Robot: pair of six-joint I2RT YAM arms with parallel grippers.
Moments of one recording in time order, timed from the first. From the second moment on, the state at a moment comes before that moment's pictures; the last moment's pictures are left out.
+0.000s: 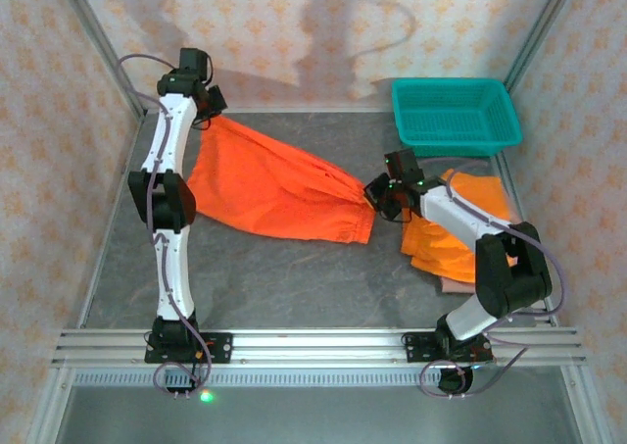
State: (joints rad) left arm 0.05 2.34 2.51 -1.09 -0.03 -0.47; right arm 0.34 1.55 1.04 -0.43 -0.24 1.18
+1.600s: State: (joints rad) left arm 0.05 1.46 1.92 -1.08 -0.13 -0.40; right arm 0.38 1.49 1.17 -0.65 -0.32 0.93
